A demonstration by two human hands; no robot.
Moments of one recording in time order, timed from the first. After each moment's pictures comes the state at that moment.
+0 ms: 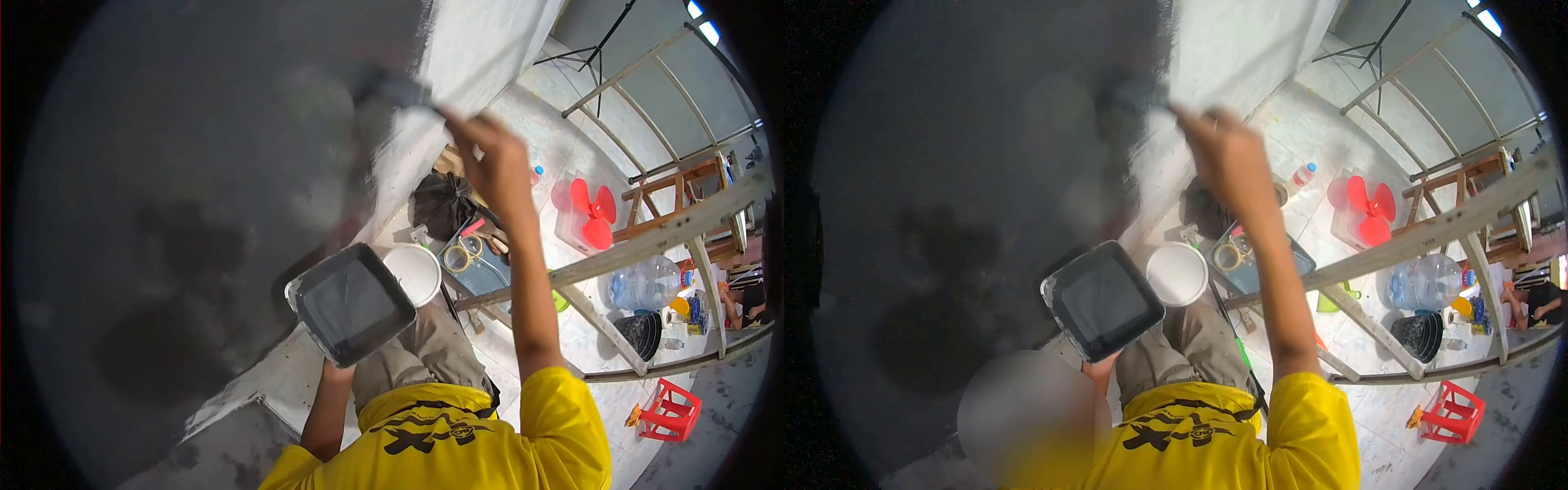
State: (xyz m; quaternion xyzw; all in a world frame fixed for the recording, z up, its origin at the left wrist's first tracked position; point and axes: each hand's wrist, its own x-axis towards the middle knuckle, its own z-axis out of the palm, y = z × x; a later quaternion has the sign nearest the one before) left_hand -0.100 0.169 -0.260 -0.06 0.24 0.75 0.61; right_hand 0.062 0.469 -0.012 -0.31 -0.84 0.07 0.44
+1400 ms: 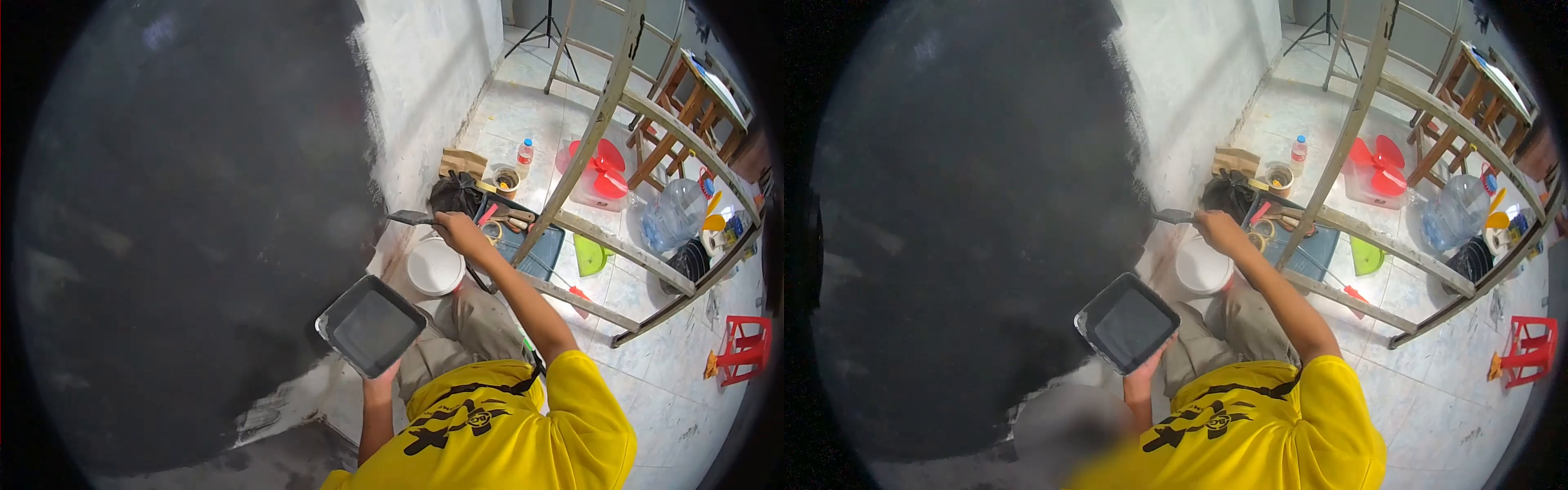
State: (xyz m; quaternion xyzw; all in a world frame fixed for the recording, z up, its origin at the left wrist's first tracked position) left_hand -0.092 0.068 -0.286 0.00 0.25 0.74 0.63; right_hand 0.113 0.377 -0.242 -0.35 -0.83 0.25 0.35
